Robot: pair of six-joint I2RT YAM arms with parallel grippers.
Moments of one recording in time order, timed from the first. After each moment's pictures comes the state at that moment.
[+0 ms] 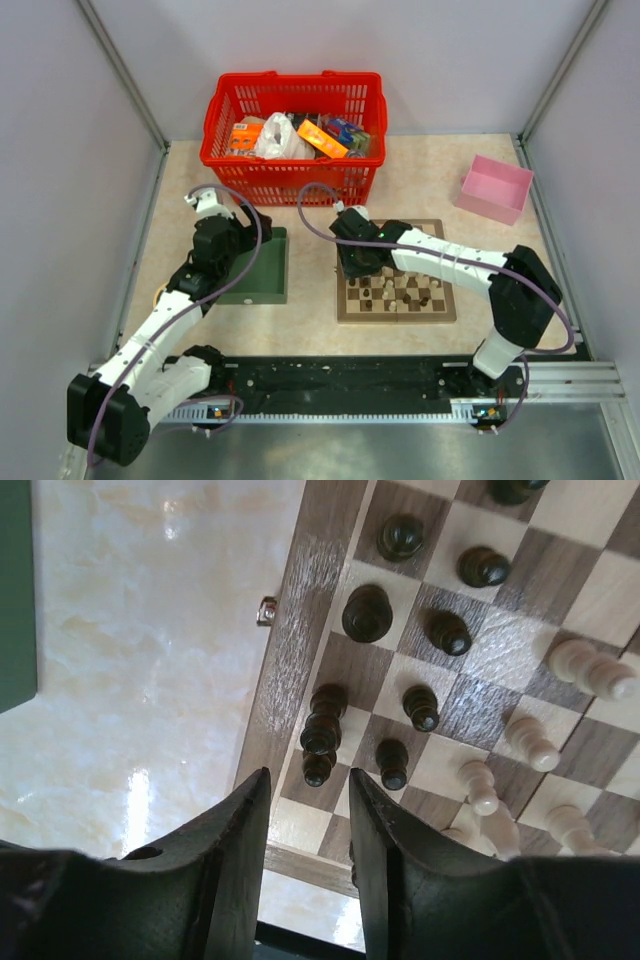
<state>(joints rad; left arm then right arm) -0.34 0.93 0.63 -0.05 -0.22 -0.60 0.90 1.66 1.21 -0.66 0.18 0.59</state>
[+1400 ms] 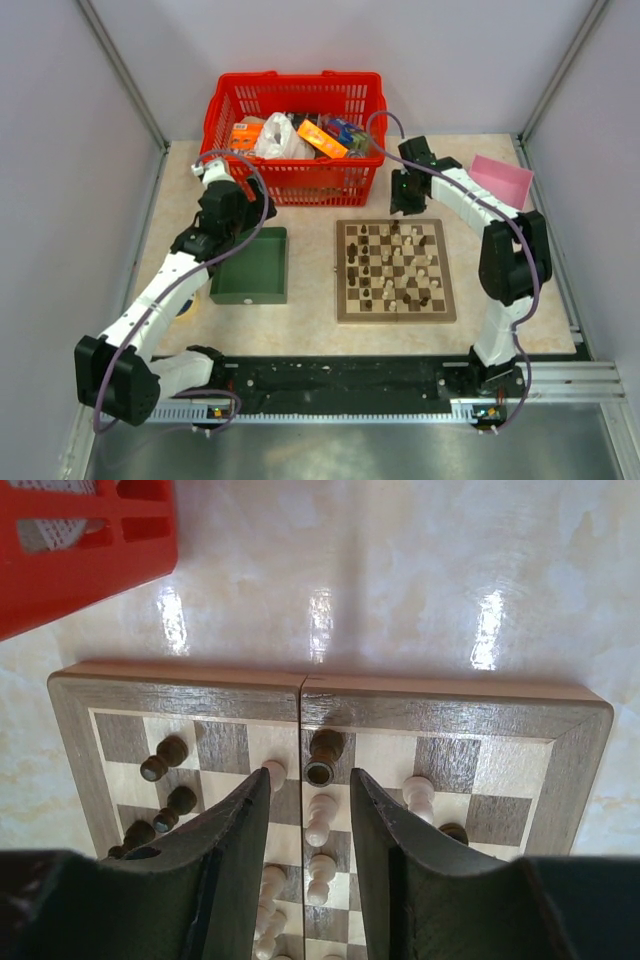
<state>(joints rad) -0.33 1.15 0.94 -0.27 -0.24 -0.60 0.35 1.88 1.54 -0.70 0.03 0.37</state>
